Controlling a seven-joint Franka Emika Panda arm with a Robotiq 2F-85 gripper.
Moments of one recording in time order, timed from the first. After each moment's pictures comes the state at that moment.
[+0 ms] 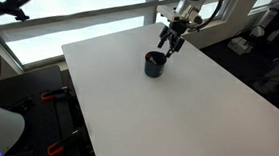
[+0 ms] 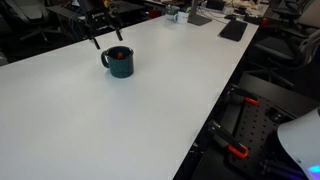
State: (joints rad) arm 0.08 0.99 -0.03 -1.05 0.03 1.63 0.30
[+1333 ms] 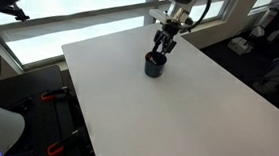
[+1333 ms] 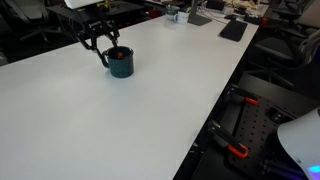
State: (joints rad) arm 0.13 0.97 -0.03 -1.14 0.00 1.69 0.30
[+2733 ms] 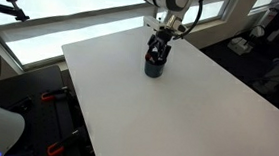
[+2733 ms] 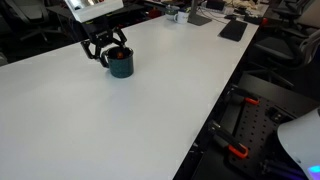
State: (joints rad) arm 0.14 0.92 -0.04 -1.30 -0.02 1.78 0.30
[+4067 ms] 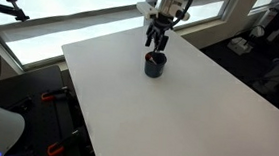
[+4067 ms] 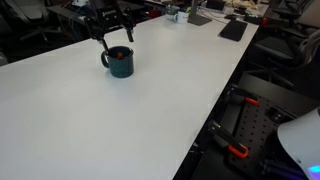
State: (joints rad) arm 0.12 0.58 -0.04 -1.71 0.02 2.01 0.35
